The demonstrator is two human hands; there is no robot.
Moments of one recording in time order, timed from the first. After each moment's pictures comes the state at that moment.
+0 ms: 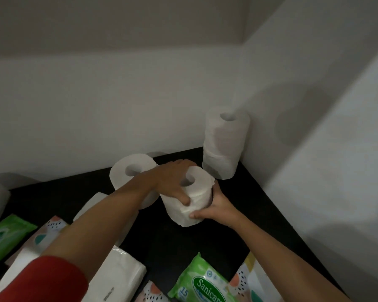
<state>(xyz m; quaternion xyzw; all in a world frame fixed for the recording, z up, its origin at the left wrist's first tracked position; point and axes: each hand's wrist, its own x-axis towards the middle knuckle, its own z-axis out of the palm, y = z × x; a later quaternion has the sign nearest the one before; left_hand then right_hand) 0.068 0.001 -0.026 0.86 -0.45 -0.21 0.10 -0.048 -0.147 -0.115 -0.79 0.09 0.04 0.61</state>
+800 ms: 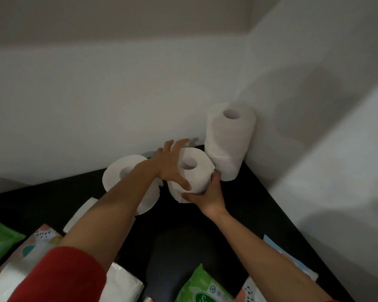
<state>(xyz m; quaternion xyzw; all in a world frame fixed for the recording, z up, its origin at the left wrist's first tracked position) 0.119 -0.013 -0.042 0.91 -0.34 -0.17 0.15 0.007 -0.122 -0.135 -0.75 0.22 -0.14 0.61</state>
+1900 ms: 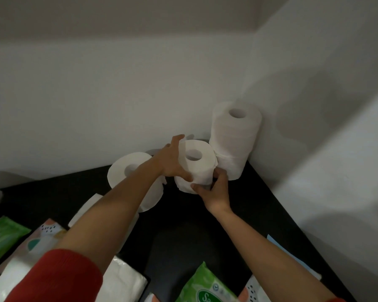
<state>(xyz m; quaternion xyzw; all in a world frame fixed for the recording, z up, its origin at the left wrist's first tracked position) 0.123 -0.006 -0.045 0.90 -0.28 -0.18 0.28 0.015 -0.123 -0.134 -0.74 0.26 -0.19 0.59</state>
